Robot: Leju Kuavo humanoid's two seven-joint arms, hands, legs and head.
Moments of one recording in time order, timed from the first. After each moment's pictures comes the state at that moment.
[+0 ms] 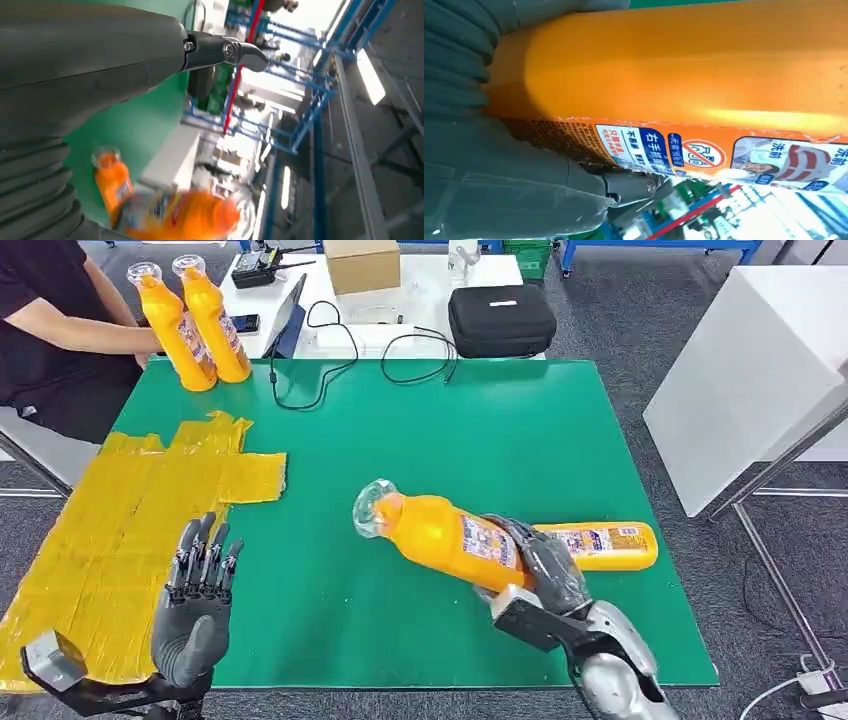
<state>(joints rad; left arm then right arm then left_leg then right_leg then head) 0.23 -0.20 0.00 -1.72 0.42 -0.51 -0.40 -0.06 -0.14 0.33 -1.62 0.60 0.08 -0.22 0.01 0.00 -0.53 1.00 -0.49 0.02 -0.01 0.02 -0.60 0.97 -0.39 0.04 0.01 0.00</state>
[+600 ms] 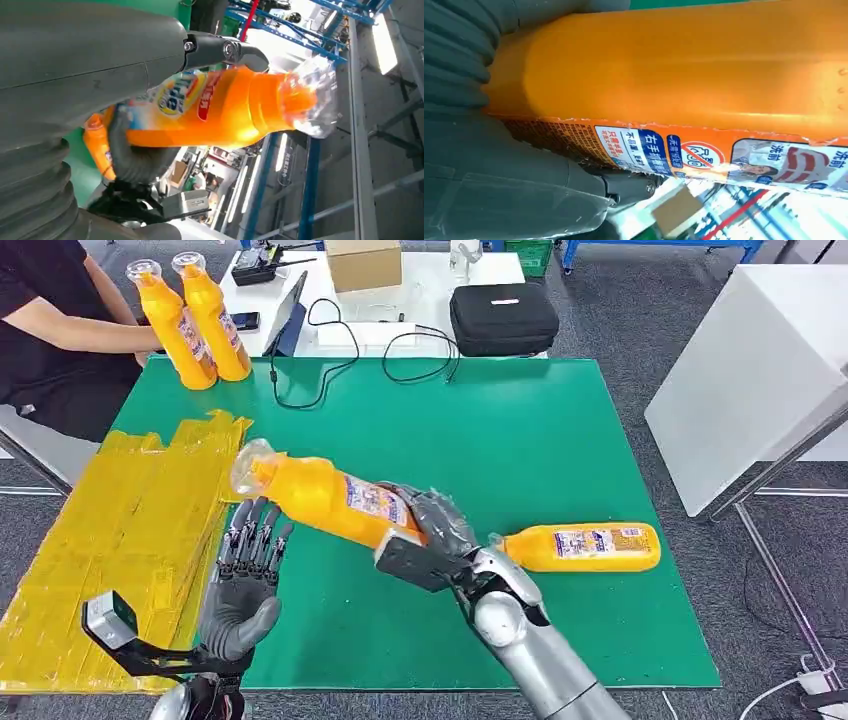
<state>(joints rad) 0.14 -0.20 -0.11 -1.63 0.49 -0.51 -0.36 -0.37 0.12 0.55 -1.24 0.59 0.06 -0.14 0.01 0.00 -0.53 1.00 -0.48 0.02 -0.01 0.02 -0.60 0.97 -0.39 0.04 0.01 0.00</state>
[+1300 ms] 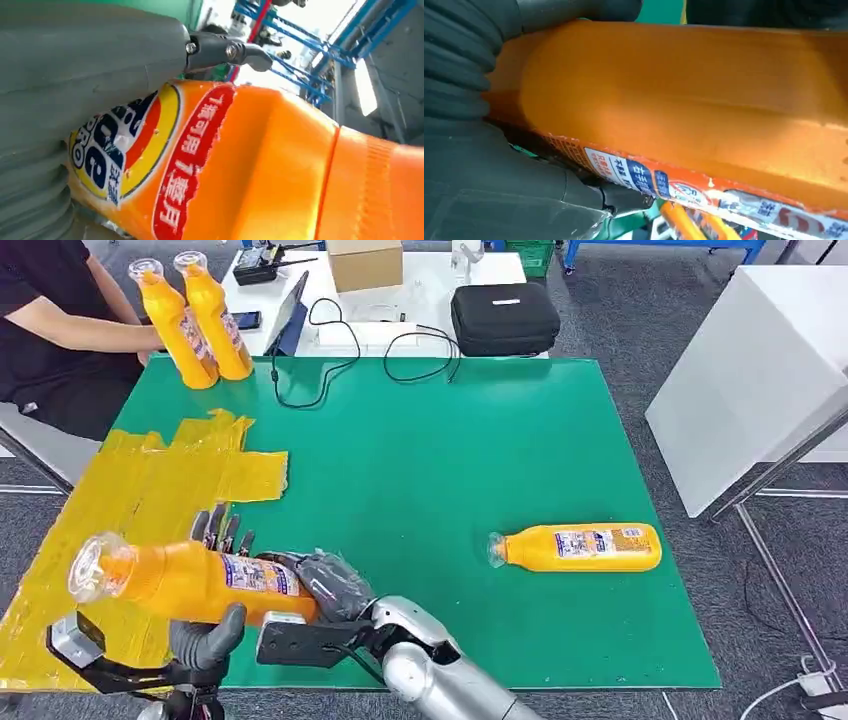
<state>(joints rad) 0.19 -0.20 -0.02 -1.64 0.49 -0.48 -0.37 -0.38 0.29 0.89 -1.03 0.53 0.05 -0.17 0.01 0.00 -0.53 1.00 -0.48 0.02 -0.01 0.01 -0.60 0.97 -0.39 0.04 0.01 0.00</state>
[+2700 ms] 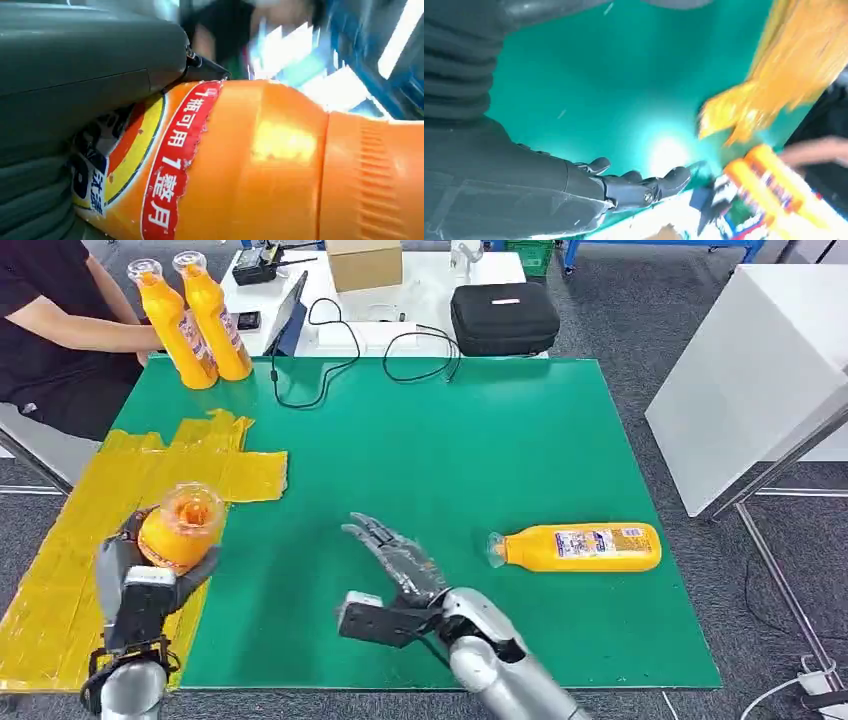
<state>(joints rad) 0.02 -0.16 0.19 -1.60 -0.80 0.42 -0.48 -0.29 0.06 0.69 -1.26 0.63 0.00 -0.14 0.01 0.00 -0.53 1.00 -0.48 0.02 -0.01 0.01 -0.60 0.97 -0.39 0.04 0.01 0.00</state>
